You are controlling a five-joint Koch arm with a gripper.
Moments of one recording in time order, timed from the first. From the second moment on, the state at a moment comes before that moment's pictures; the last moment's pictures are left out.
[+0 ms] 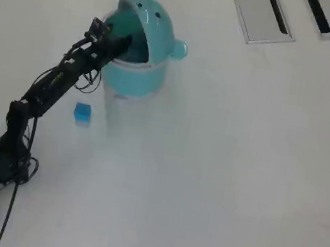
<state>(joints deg) -40.6 67.7 59.5 17.0 -93.6</state>
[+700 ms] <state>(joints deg) -40.9 89.3 71.2 34.9 -95.6</state>
